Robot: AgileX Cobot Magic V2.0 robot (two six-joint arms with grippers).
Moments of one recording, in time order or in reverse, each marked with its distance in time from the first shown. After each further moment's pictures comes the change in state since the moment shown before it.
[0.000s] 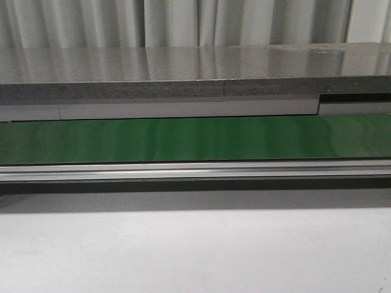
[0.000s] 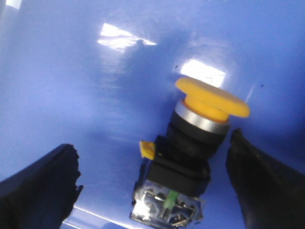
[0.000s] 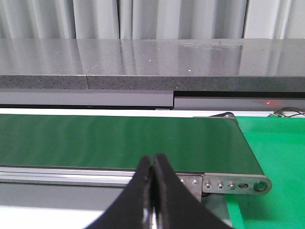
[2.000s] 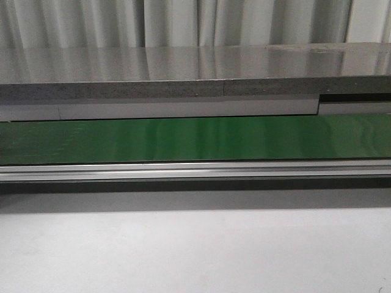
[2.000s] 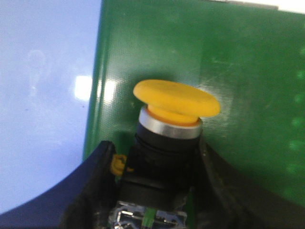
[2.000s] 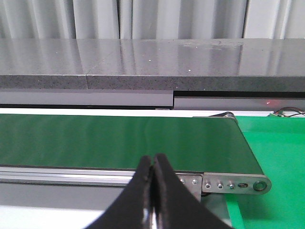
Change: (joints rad) left arm -0.267 -0.148 -0.048 -0.059 0.055 0.034; right arm 0.000 0.000 0.000 0.000 0.000 0.000
